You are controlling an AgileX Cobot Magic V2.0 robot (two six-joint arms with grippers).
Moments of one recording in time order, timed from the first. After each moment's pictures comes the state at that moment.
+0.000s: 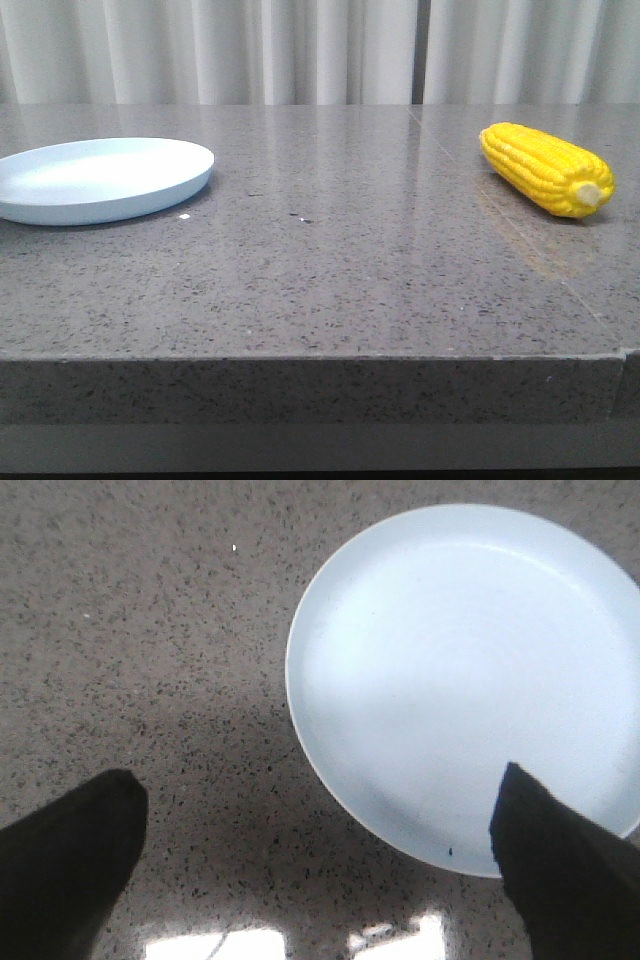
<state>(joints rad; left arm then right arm) -0.15 1.31 -1.13 0.05 0.83 -0.07 -0.05 0.46 -0.62 0.19 0.38 -0.02</state>
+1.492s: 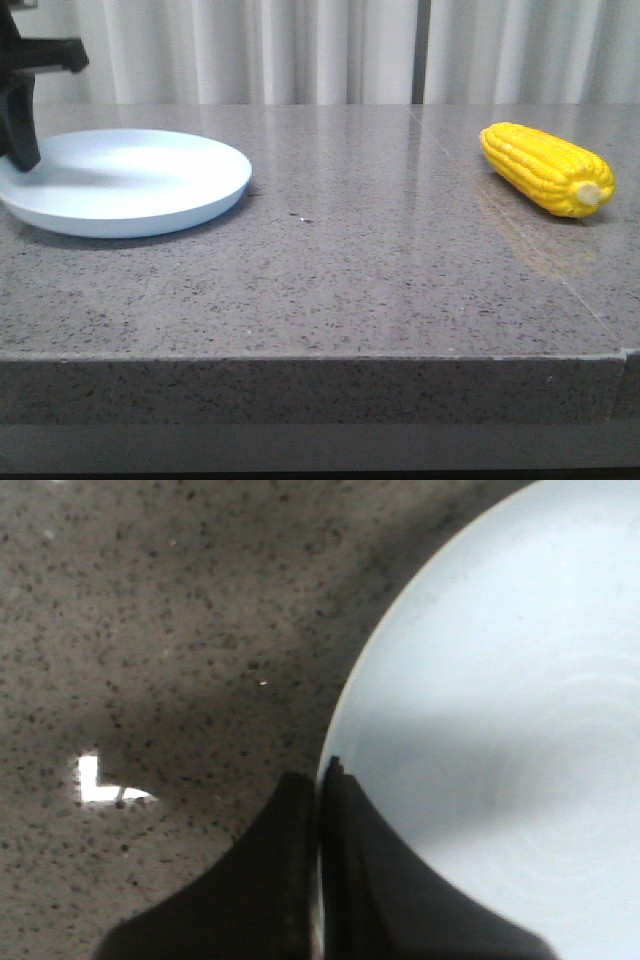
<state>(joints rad) -0.15 1.71 -1.43 -0.12 1.05 -0.06 -0.05 0.46 -0.62 0.19 0.38 -0.02</state>
